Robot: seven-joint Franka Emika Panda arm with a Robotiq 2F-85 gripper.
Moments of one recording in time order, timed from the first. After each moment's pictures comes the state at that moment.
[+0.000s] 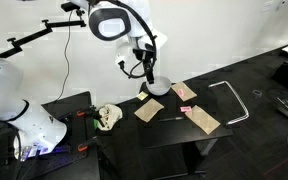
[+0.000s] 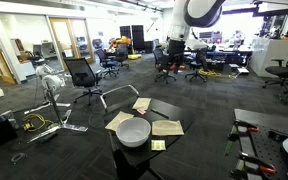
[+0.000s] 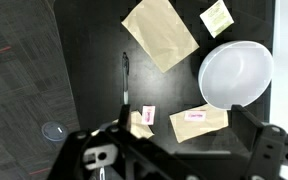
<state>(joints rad) -0.07 -0.08 -0.06 -2.34 0.08 2.43 0.09</state>
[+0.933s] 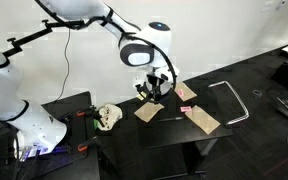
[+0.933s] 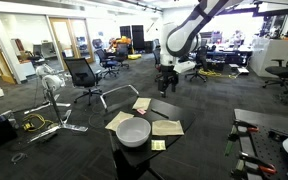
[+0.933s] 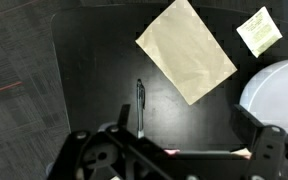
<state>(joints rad) -0.09 0.26 -0.08 -2.19 0.09 2.43 0.08</state>
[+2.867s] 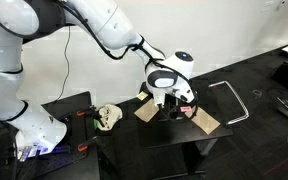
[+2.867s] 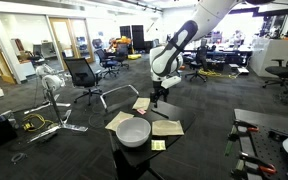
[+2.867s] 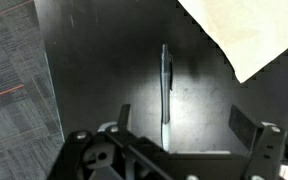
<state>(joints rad) -0.15 0.65 -0.07 -1.86 0.09 2.44 0.06</state>
